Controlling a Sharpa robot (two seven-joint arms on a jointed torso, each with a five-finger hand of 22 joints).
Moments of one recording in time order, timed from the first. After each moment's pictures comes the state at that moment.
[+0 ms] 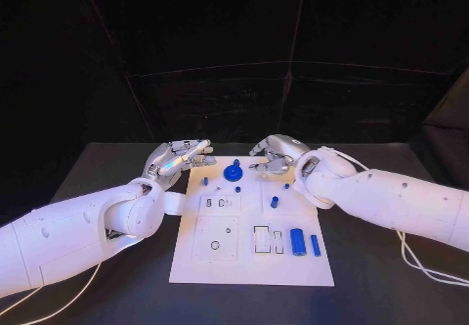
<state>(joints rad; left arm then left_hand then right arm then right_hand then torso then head) 1.14 -0.82 -0.05 1.51 0.04 -0.31 0.55 1.33 0.03 0.09 0.09 0.07 0.92 0.24 0.10 0.07 0.99 0.18 0.14 0.07 1.07 0.13 0.21 0.12 0.18 0.86 0.24 0.34 0.14 1.19 -0.67 0.00 1.33 -1.37 -0.43 -0.05 1.39 0.00 0.02 0.10 0.28 0.89 0.18 0.08 0.07 1.36 0.09 1.36 1.29 1.47 0.02 1.49 1.31 0.04 1.46 0.13 1.52 1.31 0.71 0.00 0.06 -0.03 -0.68</state>
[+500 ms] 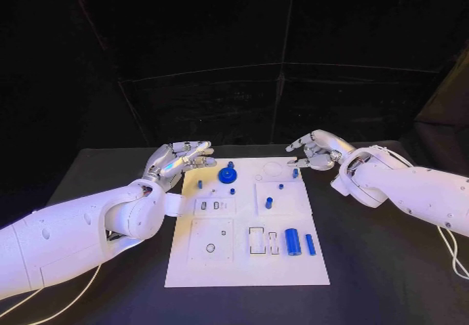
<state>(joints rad) 1.14 -0.81 -0.05 1.50 0.04 -0.31 0.55 1.33 0.03 0.10 0.08 0.07 0.92 0.23 0.10 0.07 0.99 0.18 0.14 0.07 1.07 0.13 0.20 0.12 0.18 0.87 0.25 0.34 0.14 1.19 -0.86 0.00 1.32 -1.12 -0.38 0.16 1.43 -0.03 0.01 0.05 0.24 0.90 0.18 0.09 0.07 1.35 0.09 1.34 1.27 1.47 0.02 1.49 1.31 0.04 1.46 0.13 1.51 1.31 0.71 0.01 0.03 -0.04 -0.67</state>
